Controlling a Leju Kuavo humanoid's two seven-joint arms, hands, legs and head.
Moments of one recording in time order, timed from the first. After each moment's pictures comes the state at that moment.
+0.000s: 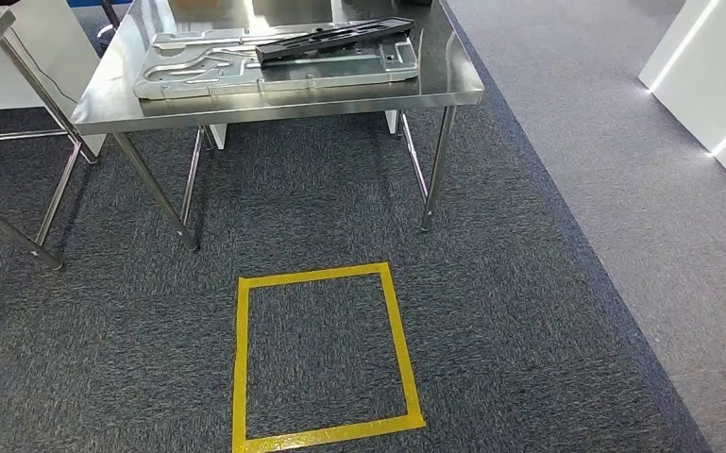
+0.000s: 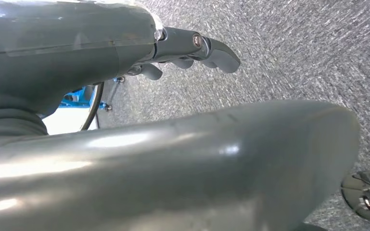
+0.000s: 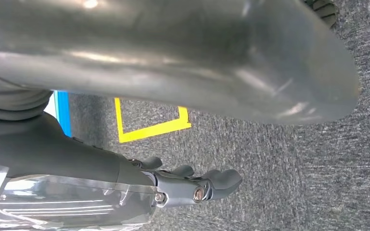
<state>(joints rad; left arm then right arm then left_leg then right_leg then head) -0.11 -0.19 0.86 -0.19 -1.40 0.10 0.18 -0.10 0.18 -1.06 -0.19 1.05 -0.23 0.10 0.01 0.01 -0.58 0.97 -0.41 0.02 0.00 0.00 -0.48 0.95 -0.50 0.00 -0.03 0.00</state>
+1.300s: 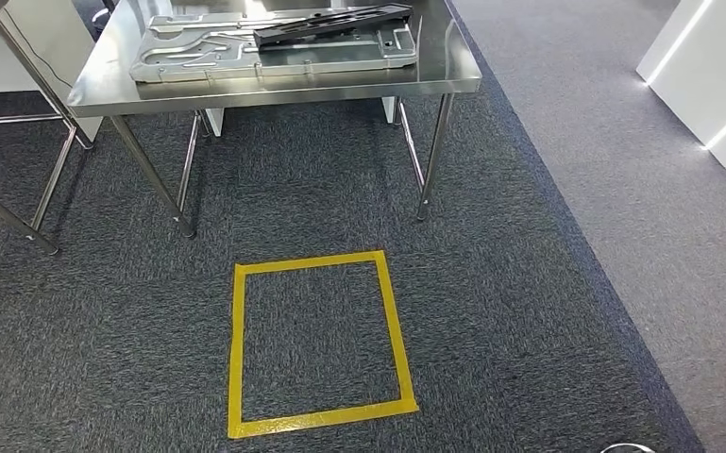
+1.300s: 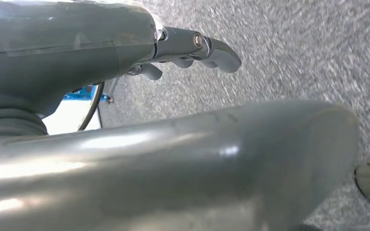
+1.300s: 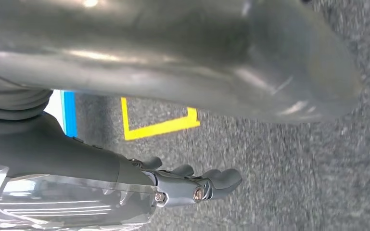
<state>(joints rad) -0.12 -0.20 0.86 -0.19 -1.38 0.07 0.18 -0.11 0.18 -1.06 -0.19 1.07 -0.22 0.11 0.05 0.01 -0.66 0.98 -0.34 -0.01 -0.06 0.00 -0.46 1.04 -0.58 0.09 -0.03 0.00</state>
